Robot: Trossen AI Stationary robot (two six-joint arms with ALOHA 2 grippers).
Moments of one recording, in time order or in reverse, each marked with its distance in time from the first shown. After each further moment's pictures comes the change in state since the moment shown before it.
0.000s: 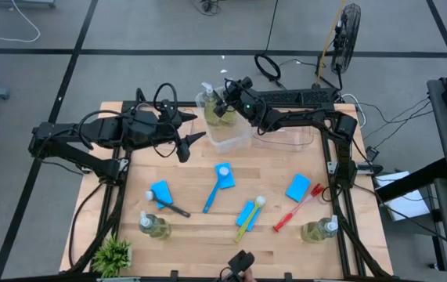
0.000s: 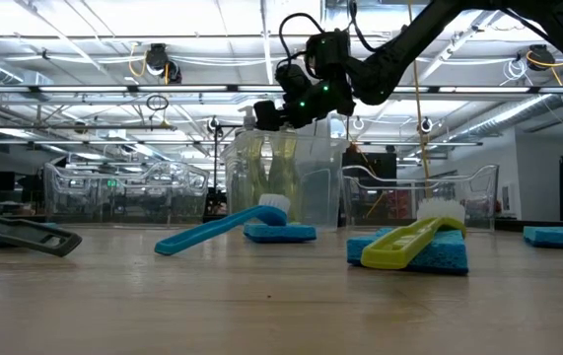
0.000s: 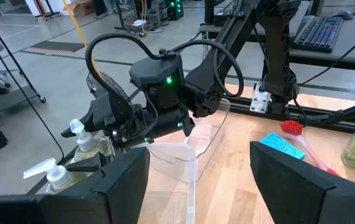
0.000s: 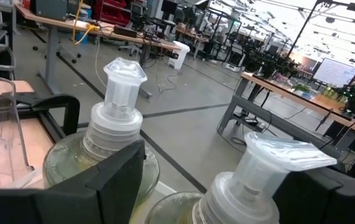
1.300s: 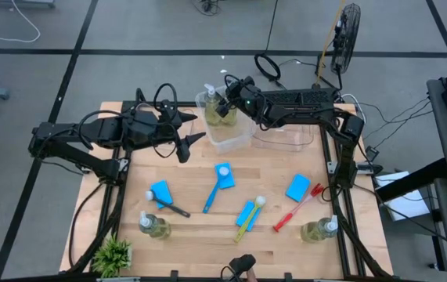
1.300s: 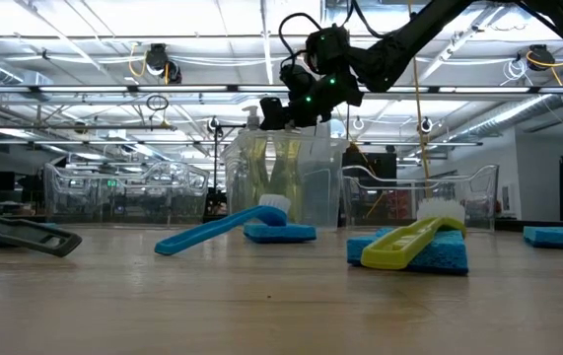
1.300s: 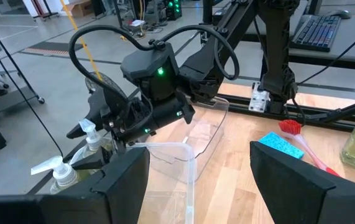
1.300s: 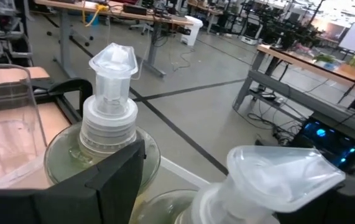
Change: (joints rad) left arm -0.002 0.000 0.000 0.000 0.005 0.003; right arm -0.009 -0.053 0.002 -0.278 -0.042 0.109
